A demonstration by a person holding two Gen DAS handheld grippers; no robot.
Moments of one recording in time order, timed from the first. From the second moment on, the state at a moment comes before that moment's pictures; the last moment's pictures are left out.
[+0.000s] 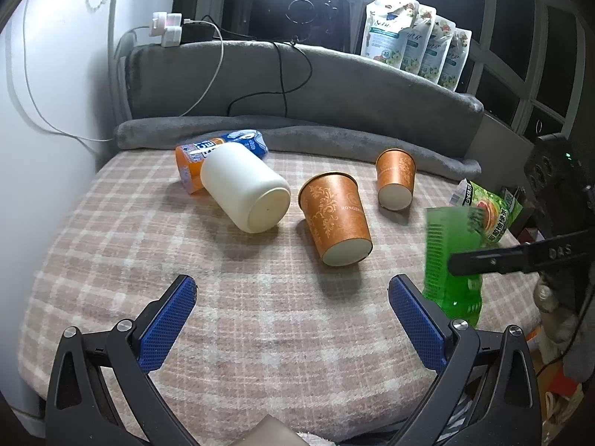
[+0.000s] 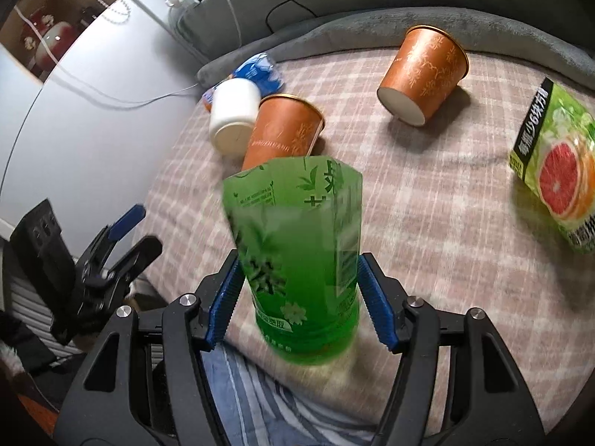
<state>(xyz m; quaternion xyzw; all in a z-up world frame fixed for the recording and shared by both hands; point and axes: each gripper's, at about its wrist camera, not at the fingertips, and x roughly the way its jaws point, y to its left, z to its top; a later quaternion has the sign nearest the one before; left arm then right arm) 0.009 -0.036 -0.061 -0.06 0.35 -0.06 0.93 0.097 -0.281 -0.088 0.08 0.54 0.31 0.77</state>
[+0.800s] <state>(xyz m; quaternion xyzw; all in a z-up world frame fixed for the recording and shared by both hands) 0.043 -0.052 -0.078 -0.18 0.43 -0.15 0.87 0.105 -0.295 -0.074 0.08 0.49 0.29 0.82</state>
